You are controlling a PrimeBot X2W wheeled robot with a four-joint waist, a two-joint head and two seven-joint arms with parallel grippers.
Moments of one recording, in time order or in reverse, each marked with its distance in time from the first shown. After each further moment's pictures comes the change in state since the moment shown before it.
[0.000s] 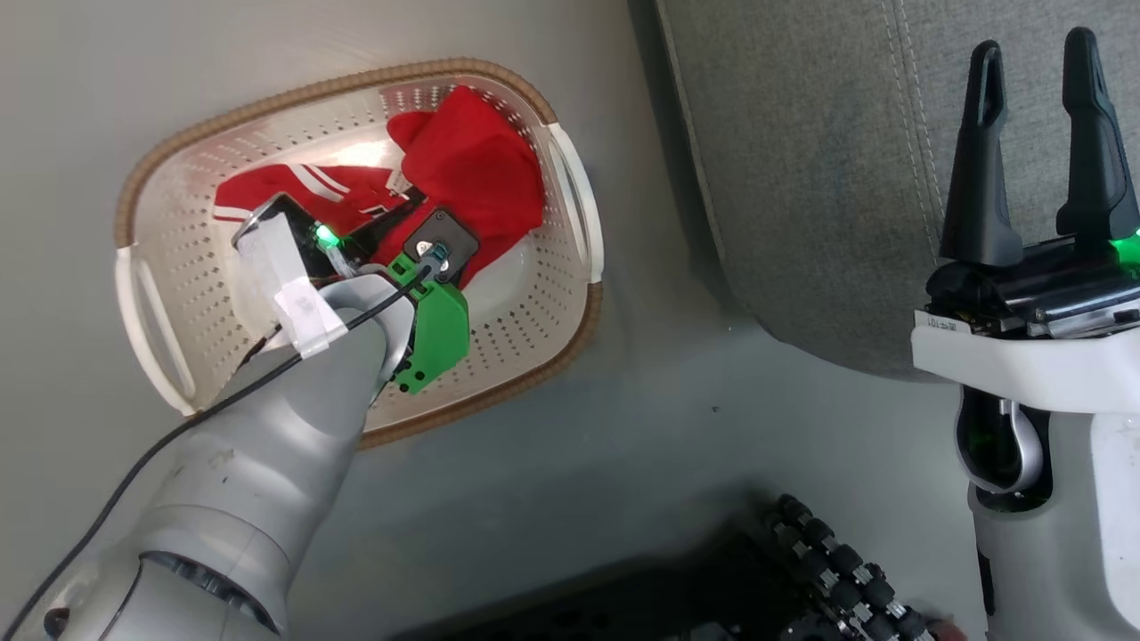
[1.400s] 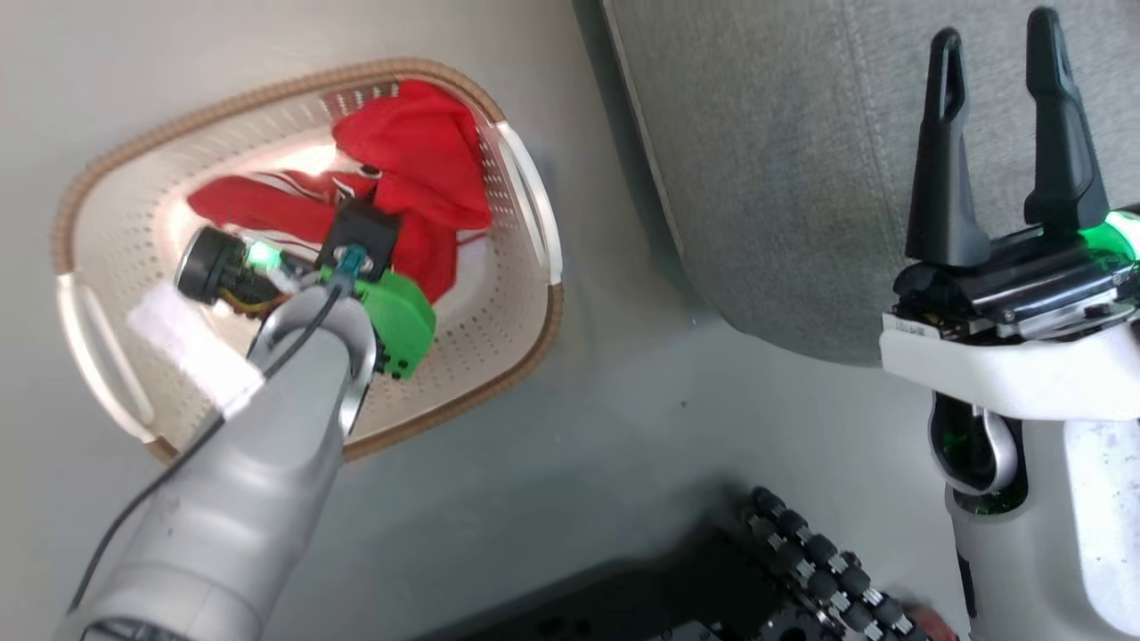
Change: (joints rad) left arm 0.118 0.083 0.126 -0.222 -0.168 0.184 -0.090; right arm -0.025 0.003 0.061 -0.022 -0.003 0.000 0.000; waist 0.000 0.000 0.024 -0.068
